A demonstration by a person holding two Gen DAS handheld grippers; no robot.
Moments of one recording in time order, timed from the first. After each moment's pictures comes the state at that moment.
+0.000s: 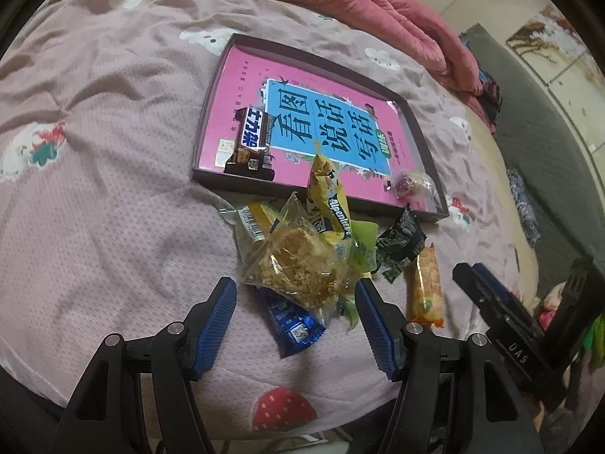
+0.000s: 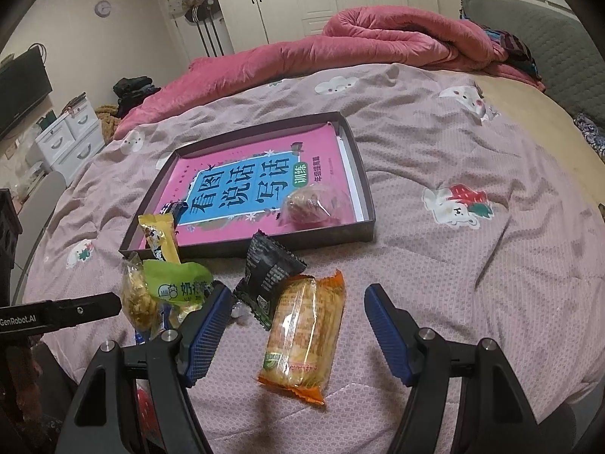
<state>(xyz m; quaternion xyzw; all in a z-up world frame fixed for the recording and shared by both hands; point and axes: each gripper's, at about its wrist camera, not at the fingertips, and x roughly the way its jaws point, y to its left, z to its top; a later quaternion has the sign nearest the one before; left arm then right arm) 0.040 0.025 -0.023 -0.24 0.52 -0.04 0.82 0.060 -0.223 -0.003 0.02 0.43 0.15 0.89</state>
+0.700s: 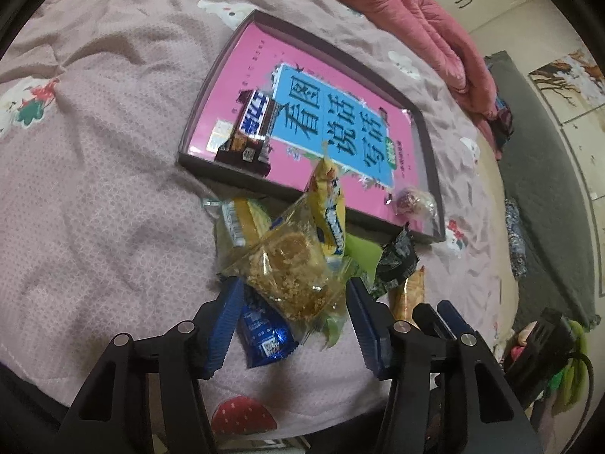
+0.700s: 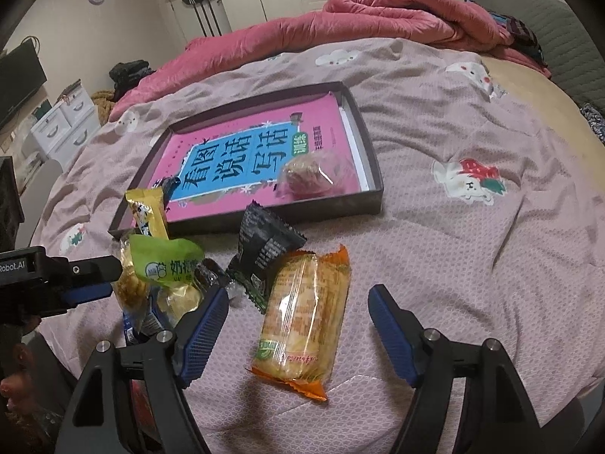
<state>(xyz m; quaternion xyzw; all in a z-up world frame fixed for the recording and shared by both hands) 0.059 0.021 -0.037 -0.31 0.54 -0.01 0.78 0.068 -0.218 -0.027 0.01 0.47 0.15 0.87</state>
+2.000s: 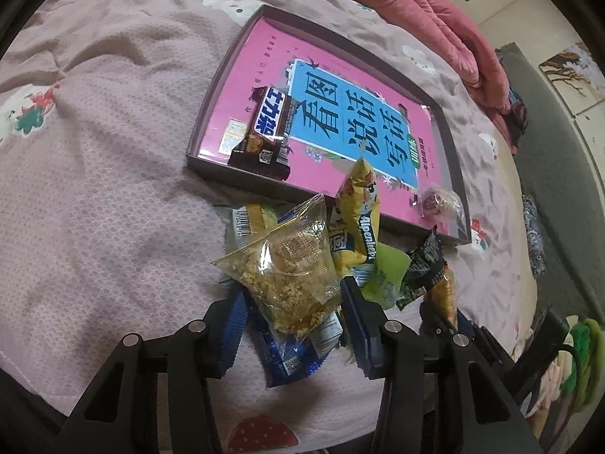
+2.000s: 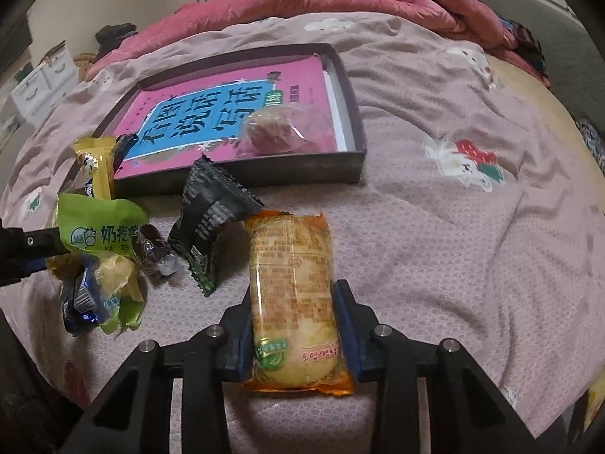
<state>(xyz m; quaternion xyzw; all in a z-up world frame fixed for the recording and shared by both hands) 0.070 0.023 -0.052 -0.28 0.55 0.00 0.79 0.085 -0.219 -0.061 -0.05 0.50 0.12 0.86</state>
